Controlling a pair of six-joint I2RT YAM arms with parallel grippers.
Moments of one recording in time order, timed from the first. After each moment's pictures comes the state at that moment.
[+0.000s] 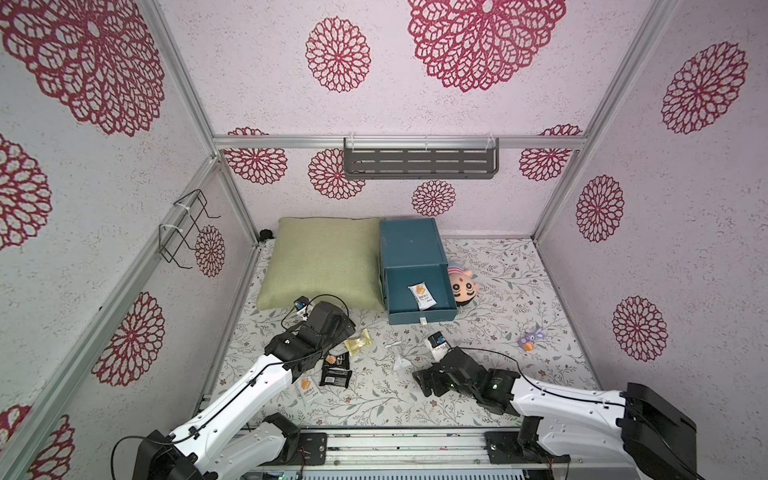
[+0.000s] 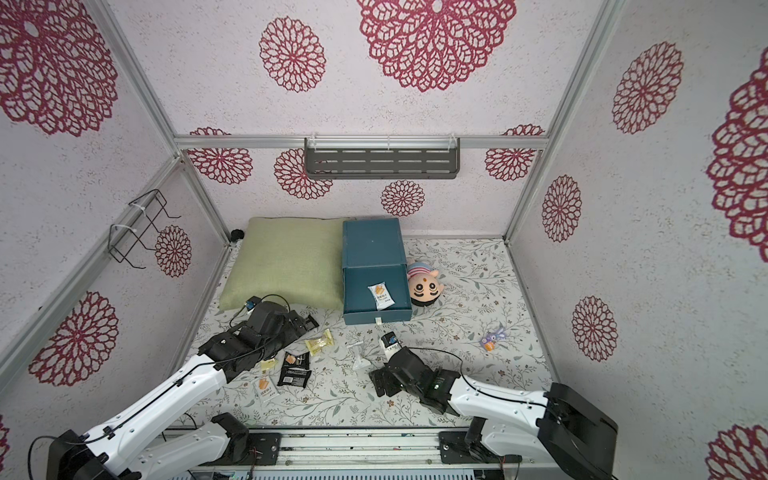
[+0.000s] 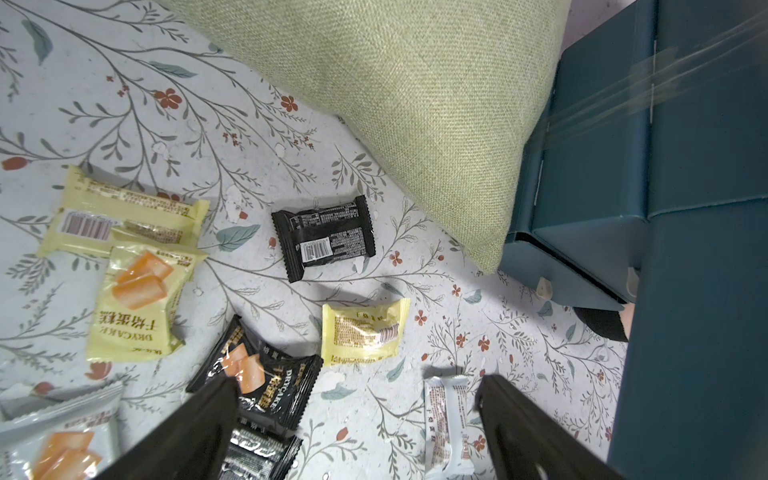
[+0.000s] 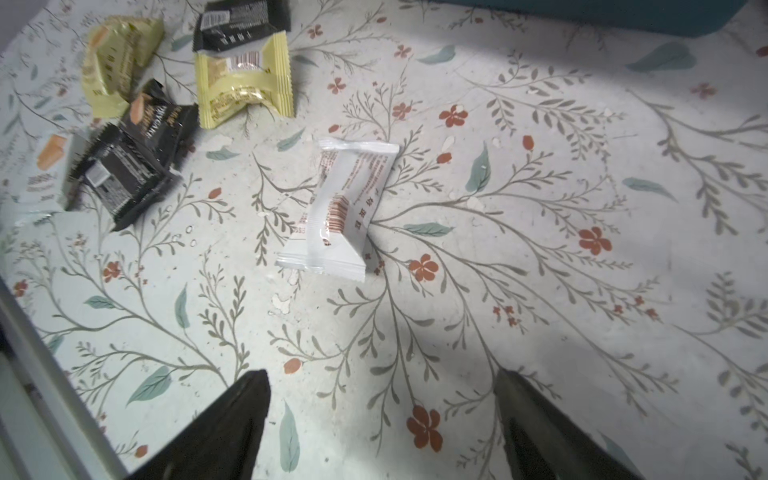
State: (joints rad) left arm -0.55 1.02 0.76 -0.64 -0.28 -1.06; right arm 1.08 1.17 0.42 -0.03 0.20 0.49
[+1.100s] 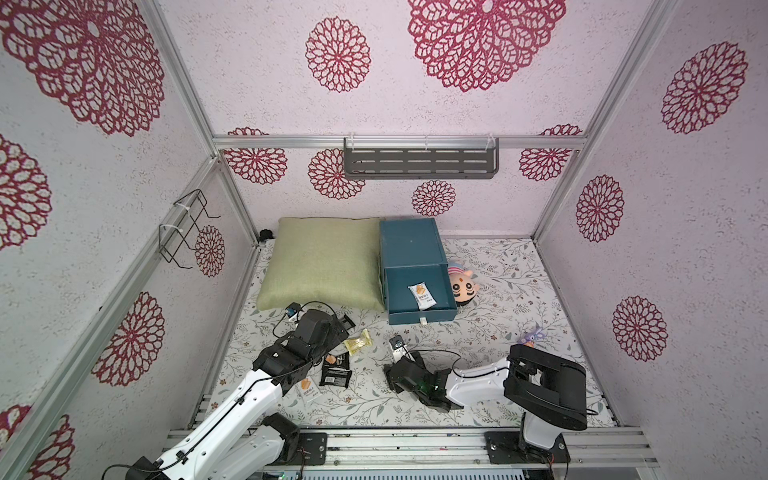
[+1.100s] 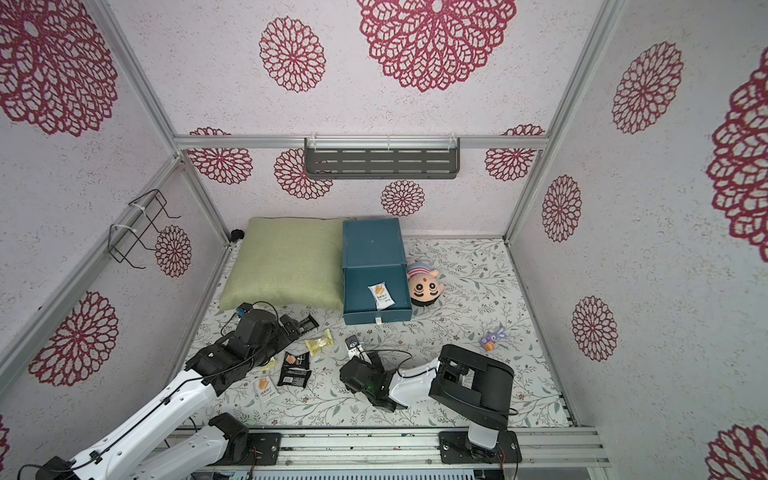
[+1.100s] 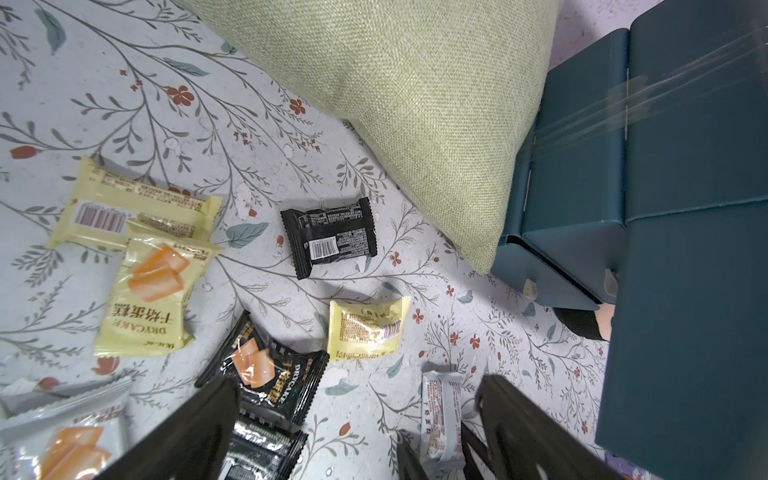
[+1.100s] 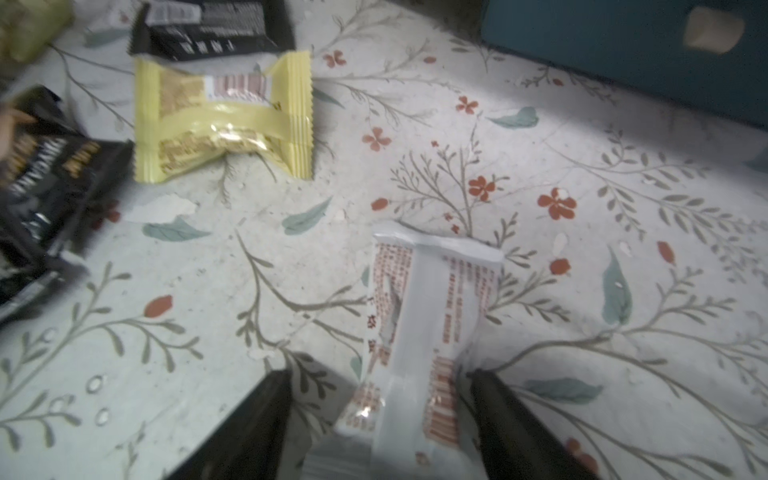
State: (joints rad) left arm -0.52 0.90 0.69 -0.62 -0.26 -1.06; right arm 1.23 1.73 0.67 0.25 0.50 0.53
